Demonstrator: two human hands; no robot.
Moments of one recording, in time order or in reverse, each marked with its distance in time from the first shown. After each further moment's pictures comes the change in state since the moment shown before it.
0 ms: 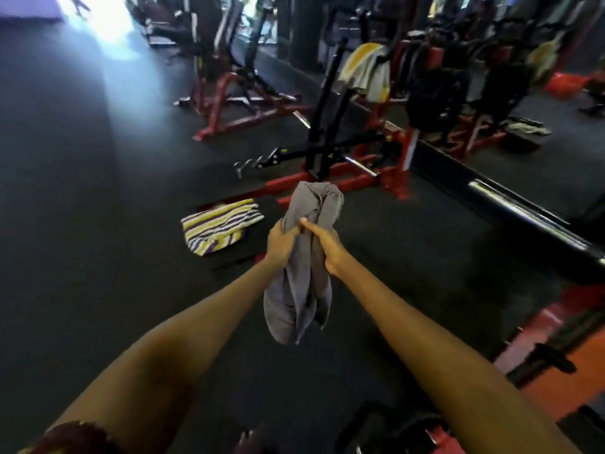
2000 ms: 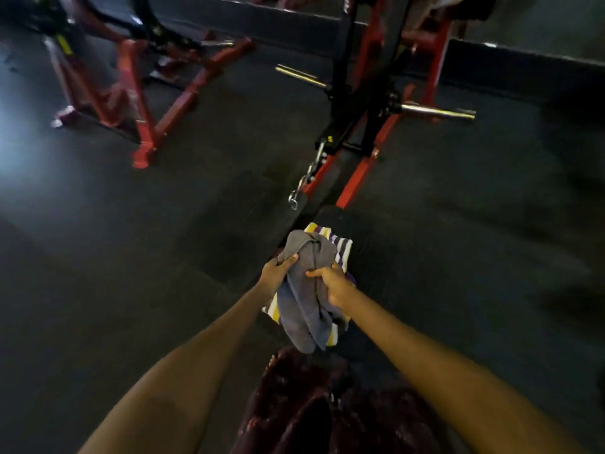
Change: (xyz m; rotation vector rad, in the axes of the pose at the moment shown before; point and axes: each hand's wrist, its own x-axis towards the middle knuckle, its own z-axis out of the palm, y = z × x) left_hand 0.787 -0.042 -0.460 0.266 -0.504 -0.534; right_hand 0.660 0.012 0.567 0.252 0.578 0.486
